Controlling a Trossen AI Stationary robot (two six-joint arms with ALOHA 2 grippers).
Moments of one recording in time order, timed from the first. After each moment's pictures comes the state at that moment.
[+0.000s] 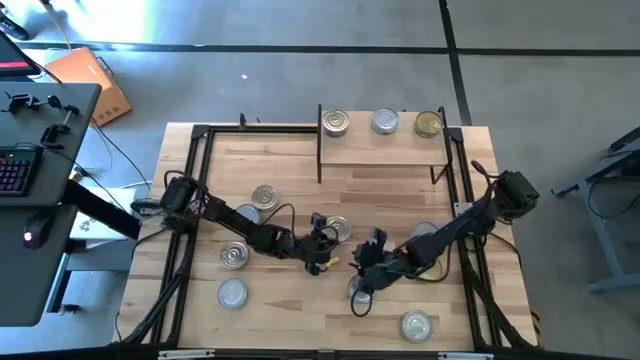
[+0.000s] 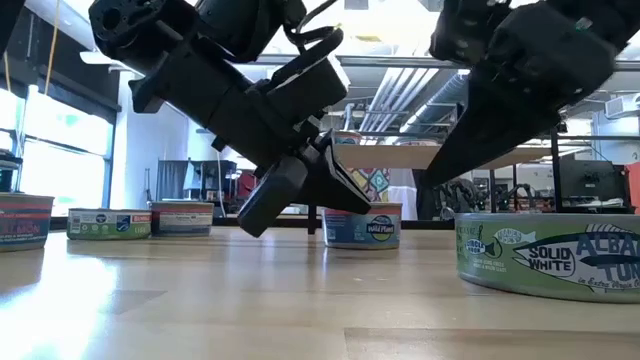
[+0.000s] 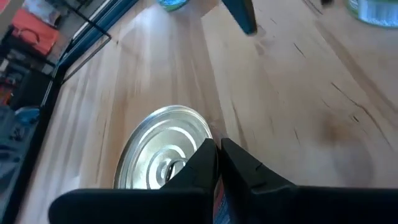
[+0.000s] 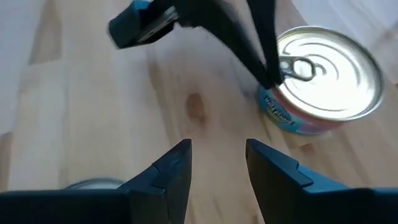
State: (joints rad) left arm -0.30 2.00 0.96 0.38 -0.50 0.42; right arm 0.52 1.69 0.88 -0.13 0.52 0.61
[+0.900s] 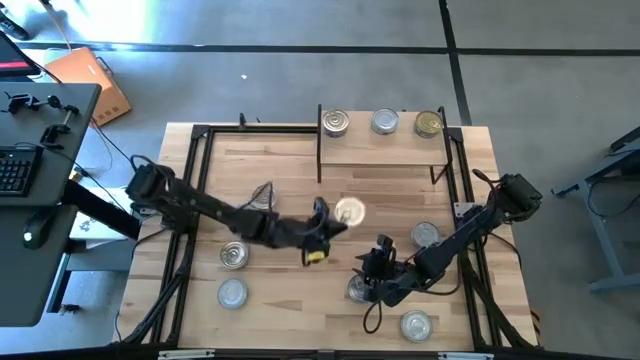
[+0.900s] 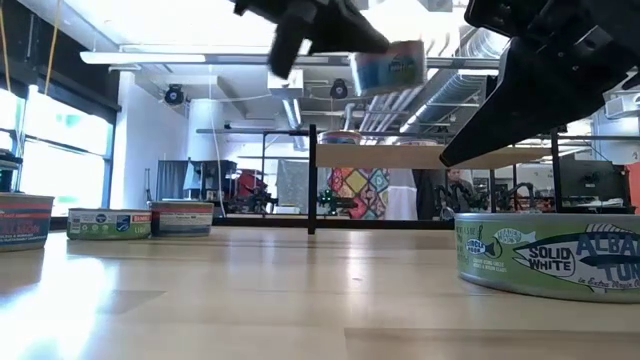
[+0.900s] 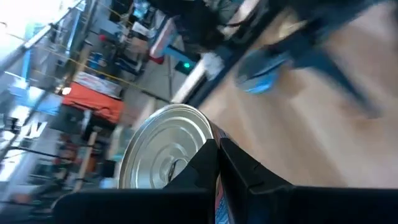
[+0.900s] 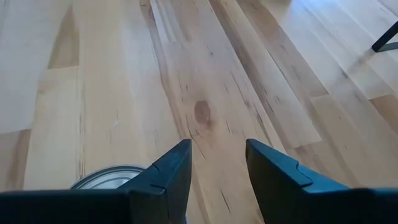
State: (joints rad) left arm -0.25 1.72 1.10 0.29 -0.52 0.88; right arm 0.63 1.69 0.88 -0.13 0.70 0.63
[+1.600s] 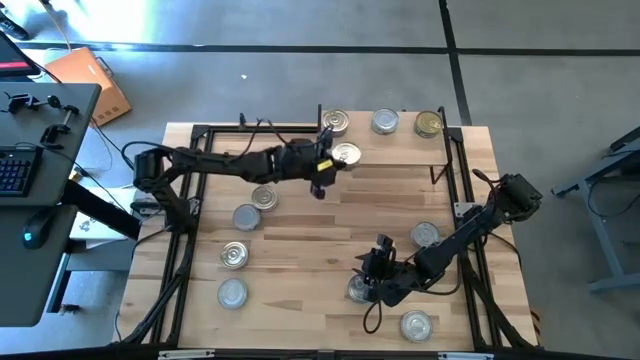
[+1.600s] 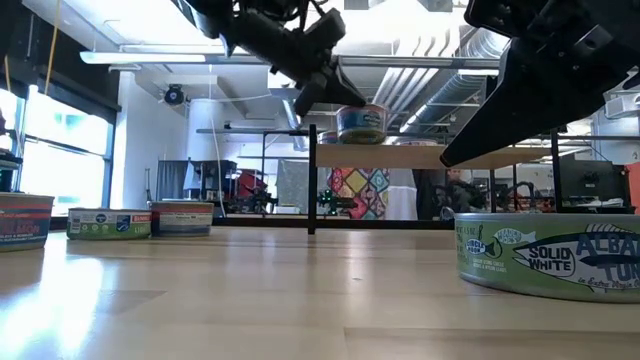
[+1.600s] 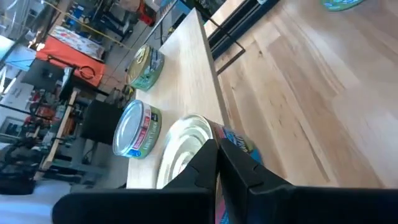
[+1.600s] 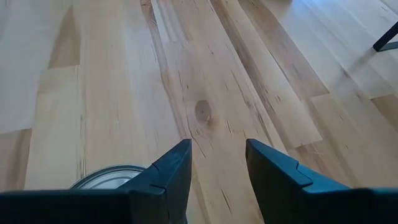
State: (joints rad) left arm 0.21 1.71 1.19 0.13 -0.14 0.90; right arm 0.63 1.69 0.88 -0.13 0.69 0.63
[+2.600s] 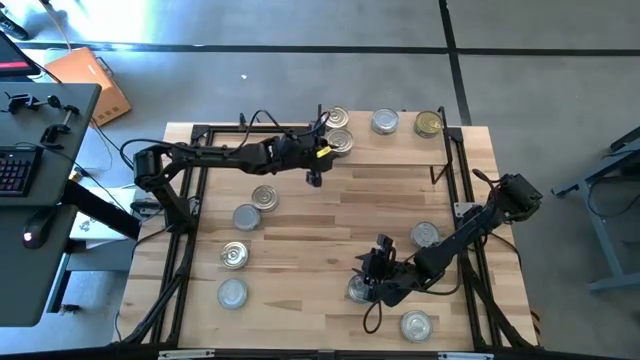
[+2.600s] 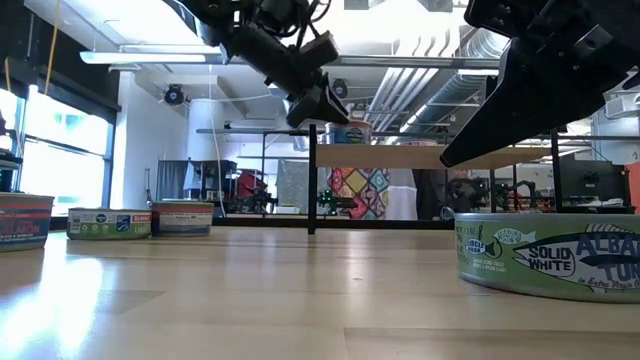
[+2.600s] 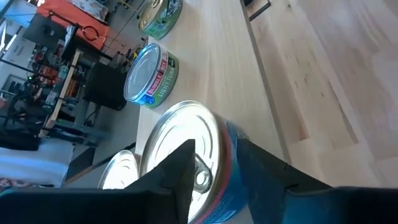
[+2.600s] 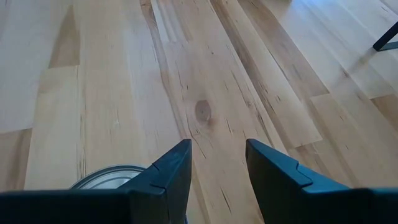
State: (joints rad) left arm 0.28 1.71 1.19 0.07 -0.20 0.85; right arm 0.63 1.69 0.88 -0.13 0.69 0.63
